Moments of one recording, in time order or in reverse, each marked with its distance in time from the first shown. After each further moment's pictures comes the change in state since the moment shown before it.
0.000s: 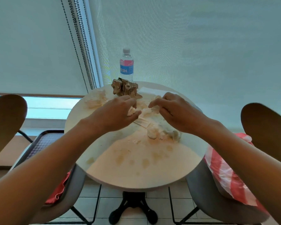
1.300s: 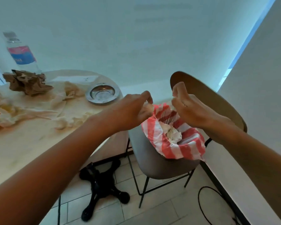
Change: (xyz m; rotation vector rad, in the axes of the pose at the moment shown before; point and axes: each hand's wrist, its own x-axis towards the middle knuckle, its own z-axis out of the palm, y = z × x) left_hand 0.076 0.253 0.093 -0.284 -0.253 0.292; right_hand -0.232 0.129 -0.090 0.196 0.086 0.624
